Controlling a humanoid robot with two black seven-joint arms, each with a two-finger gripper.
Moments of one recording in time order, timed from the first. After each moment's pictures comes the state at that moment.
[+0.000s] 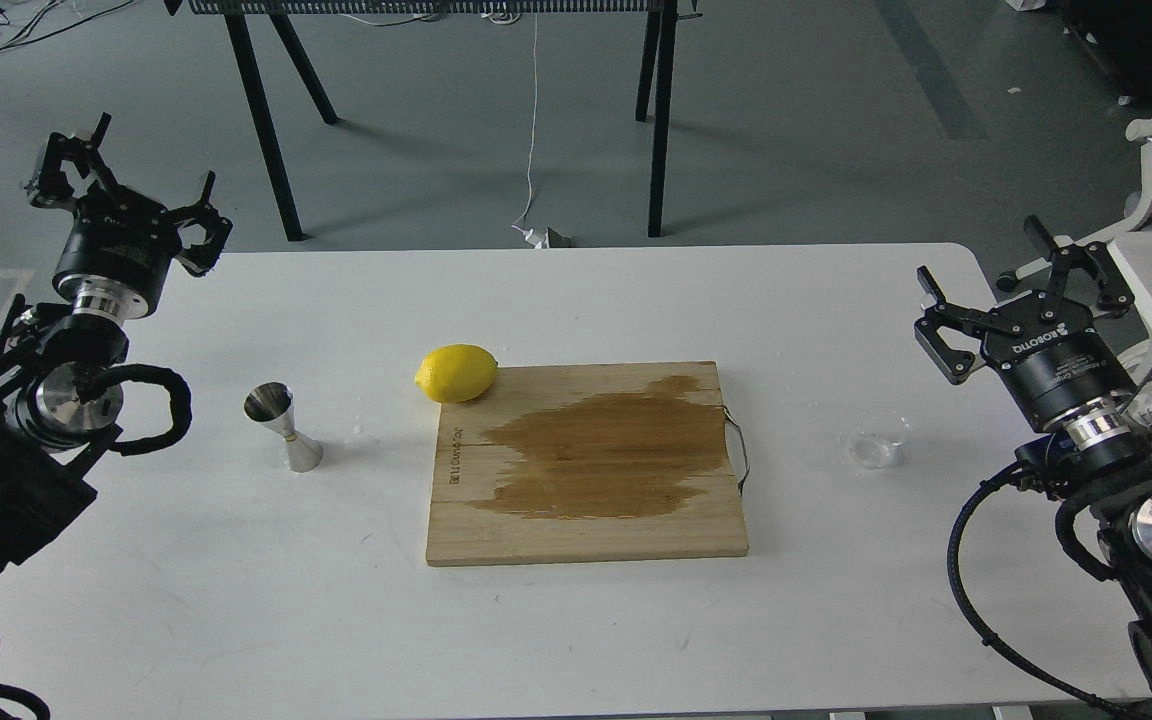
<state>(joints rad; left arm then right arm) -0.75 0.40 -0.62 -0.52 -0.28 -0.49 -0.49 0.19 -0.37 1.36 1.13 0.23 0.49 -0.11</state>
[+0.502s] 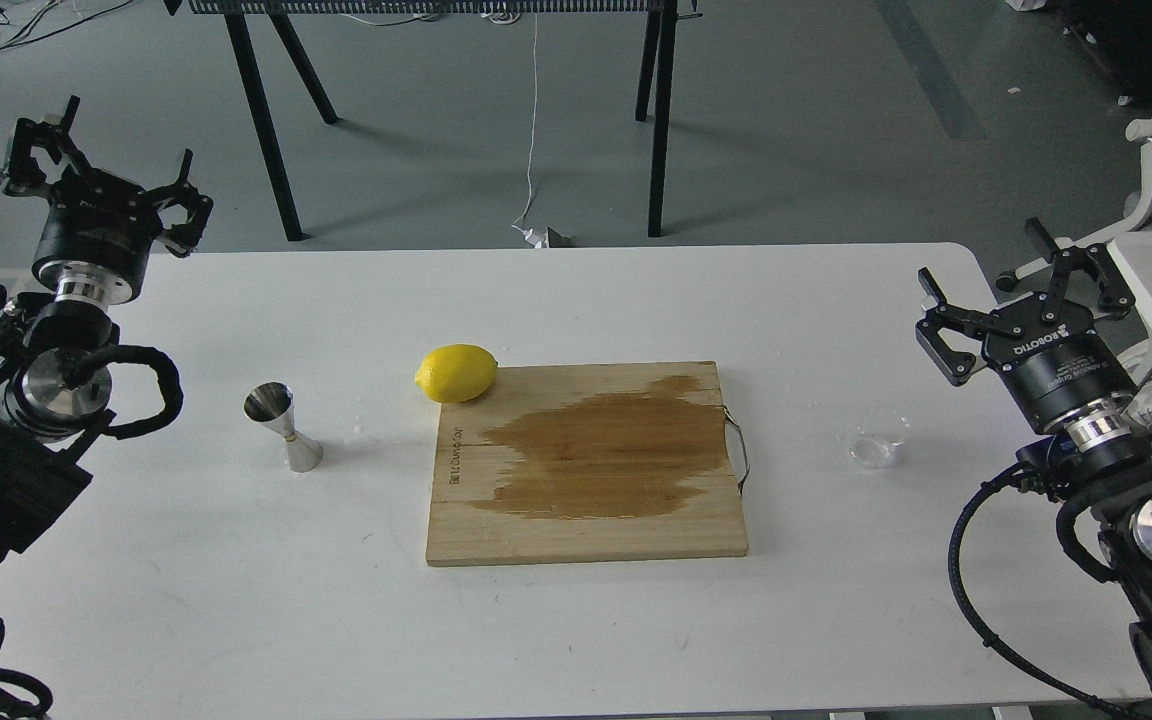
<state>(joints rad) -0.75 0.41 -0.75 -0.52 -0.30 -0.49 -0.45 0.18 -0.37 1.36 1.13 0.23 0.49 -0.11</state>
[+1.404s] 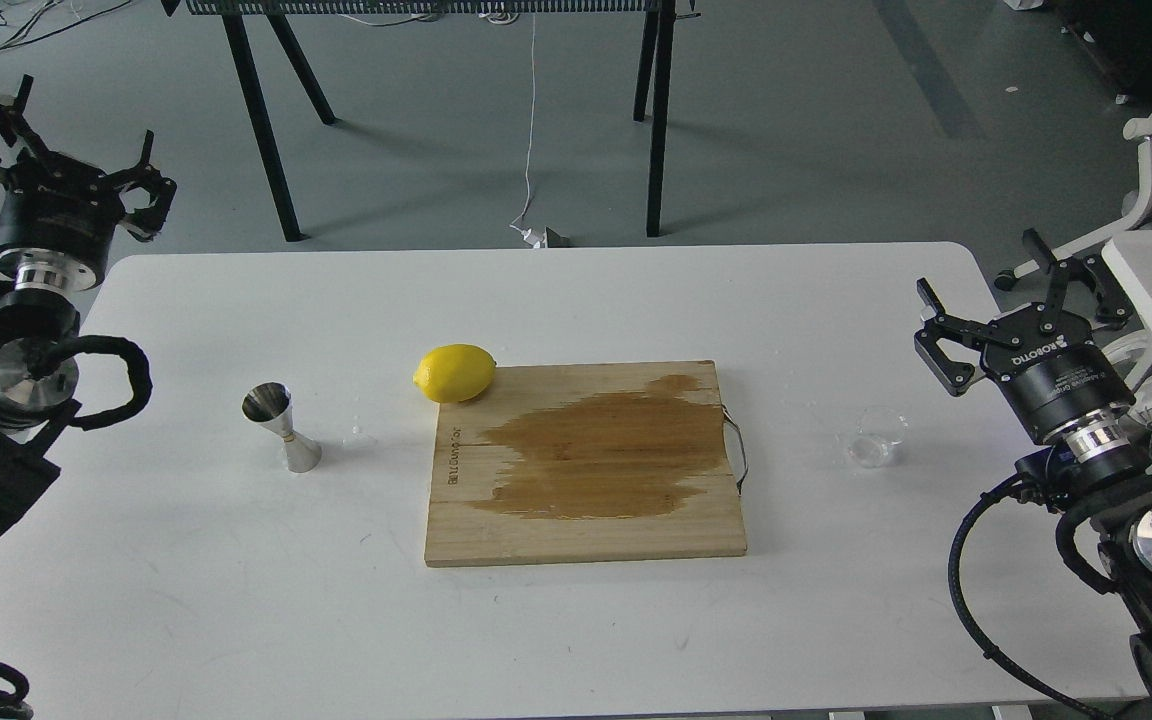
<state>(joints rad) -0.75 0.54 -0.76 -0.49 -0.12 -0.49 -0.49 0.16 -0.37 1.36 1.14 0.23 0.49 -0.11</state>
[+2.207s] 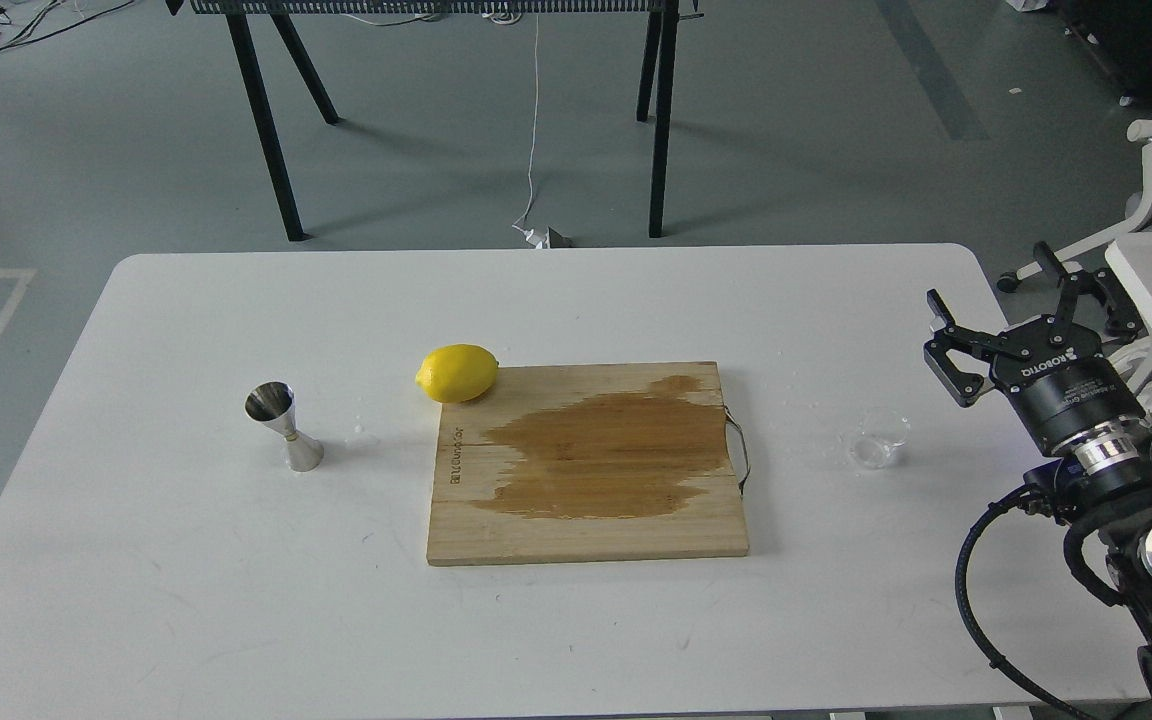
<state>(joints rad) -0.84 0.78 -0.77 -0.54 0.50 -0.49 -0.49 0.13 -0.37 1.38 1.14 0.23 0.49 -0.11</state>
